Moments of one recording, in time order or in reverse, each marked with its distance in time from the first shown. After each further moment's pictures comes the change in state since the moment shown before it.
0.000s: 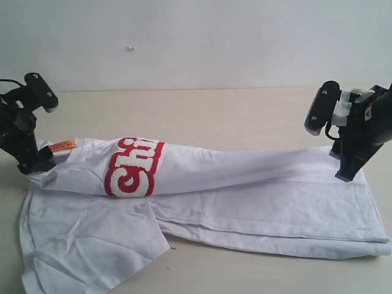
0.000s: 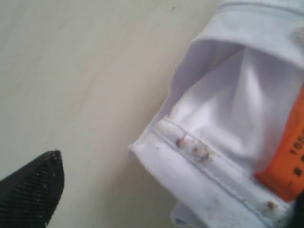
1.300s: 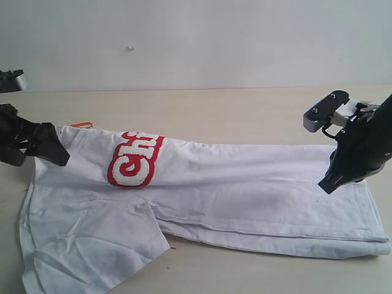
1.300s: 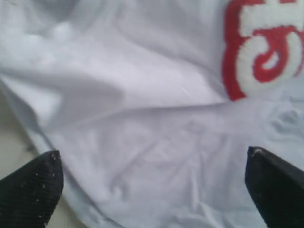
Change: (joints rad) left arm 0.110 -0.113 0.005 -0.589 0.465 -0.132; right arm 0.000 -0.043 0.000 0.542 0.337 -0.095
